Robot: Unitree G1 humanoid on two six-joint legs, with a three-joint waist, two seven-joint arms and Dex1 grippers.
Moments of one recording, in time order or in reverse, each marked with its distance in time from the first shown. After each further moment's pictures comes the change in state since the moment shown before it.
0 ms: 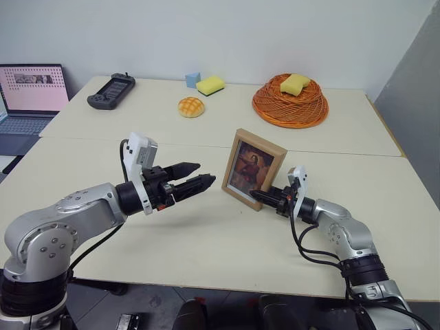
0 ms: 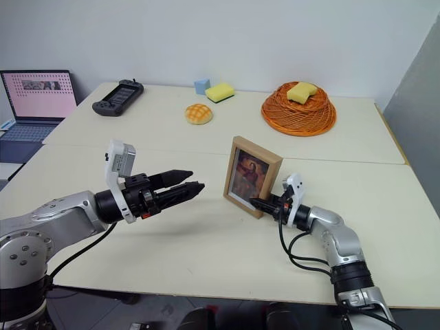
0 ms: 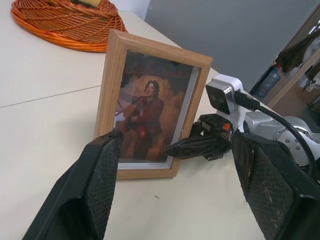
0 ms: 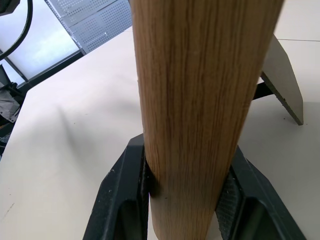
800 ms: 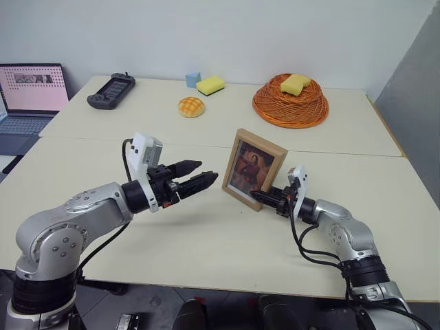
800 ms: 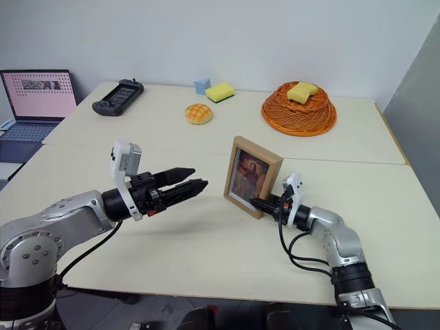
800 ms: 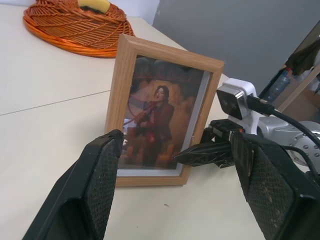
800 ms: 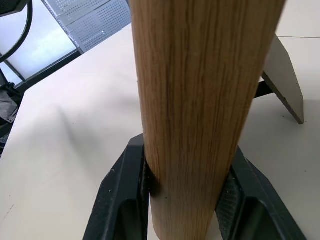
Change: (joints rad) left arm -0.007 -0.037 -0.029 0.001 0.083 -0.027 0.014; right arm 0.010 0.001 -0.005 -0.032 0.000 0.033 -0.023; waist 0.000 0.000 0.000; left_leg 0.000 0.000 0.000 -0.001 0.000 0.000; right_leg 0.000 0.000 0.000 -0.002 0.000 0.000
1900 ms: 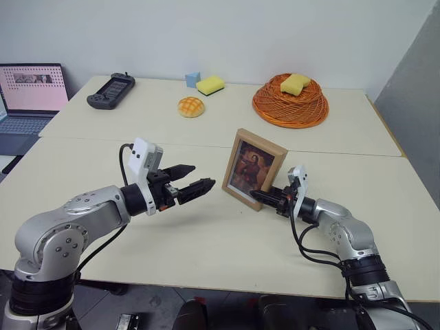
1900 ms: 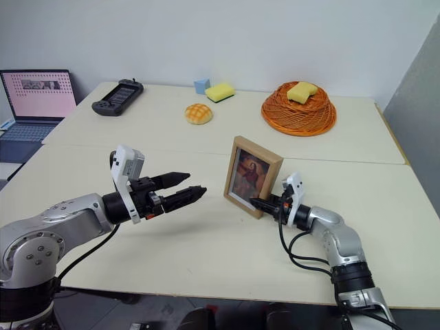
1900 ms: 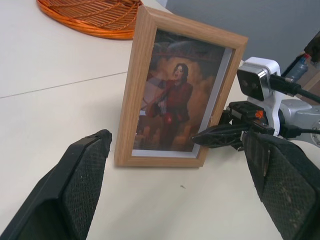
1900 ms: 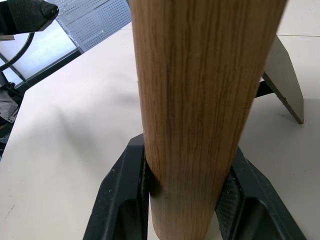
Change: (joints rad) left arm 0.018 0.014 -0.009 0.015 0.063 0.024 -0.038; right arm -0.004 0.000 -0.004 0.002 0.000 0.012 0.003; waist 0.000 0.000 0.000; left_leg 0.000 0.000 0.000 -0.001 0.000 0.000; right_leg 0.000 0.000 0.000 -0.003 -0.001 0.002
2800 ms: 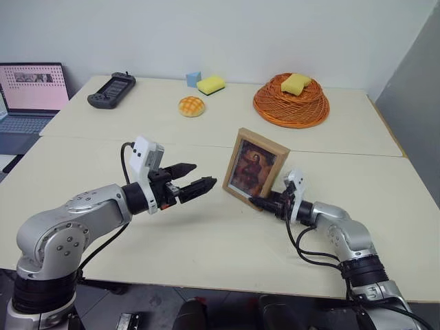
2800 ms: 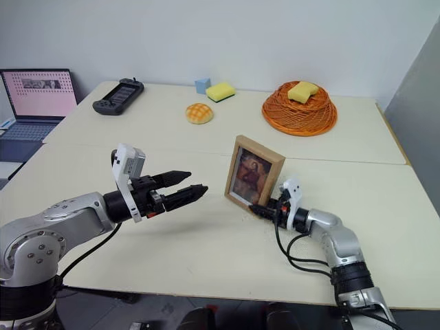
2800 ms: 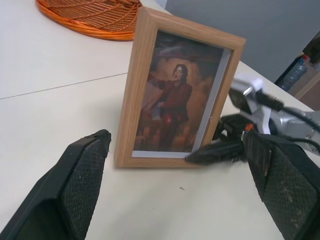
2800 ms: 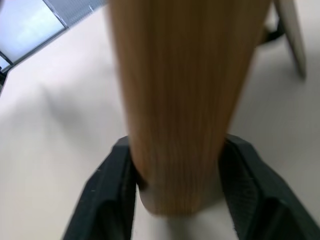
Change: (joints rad) left arm -0.017 -0.014 -0.001 0.001 0.000 0.005 0.017; right arm 0.004 -0.006 0.029 0.041 -0.040 0.017 -0.020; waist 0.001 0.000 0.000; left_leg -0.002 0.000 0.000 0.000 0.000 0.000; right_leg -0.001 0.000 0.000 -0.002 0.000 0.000
